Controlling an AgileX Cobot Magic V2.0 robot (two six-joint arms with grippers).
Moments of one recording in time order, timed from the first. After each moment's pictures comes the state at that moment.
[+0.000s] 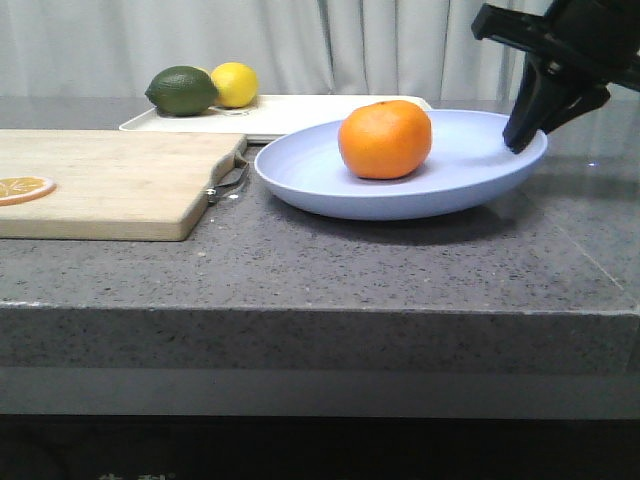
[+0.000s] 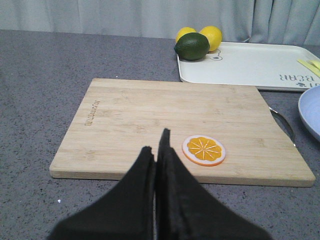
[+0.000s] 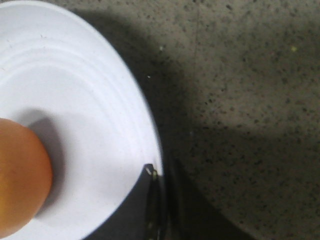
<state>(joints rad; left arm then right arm) -0.18 0.21 -0.45 0.17 0.53 -0.22 0.10 1.72 -1.37 0.38 0.81 -0.02</state>
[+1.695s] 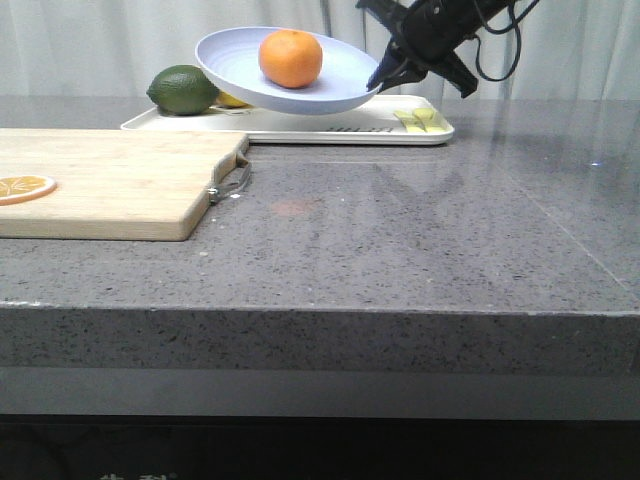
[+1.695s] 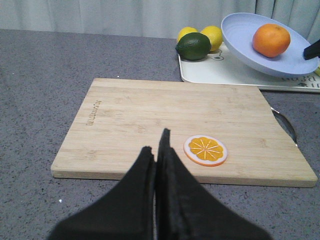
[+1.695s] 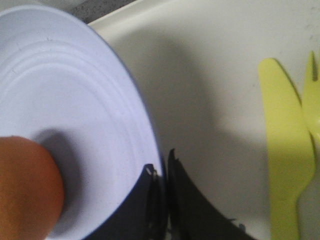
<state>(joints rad) -0.18 0.21 -0.45 0.17 0.53 -0.22 0.14 2.55 -2.63 0.55 0.86 0.23</state>
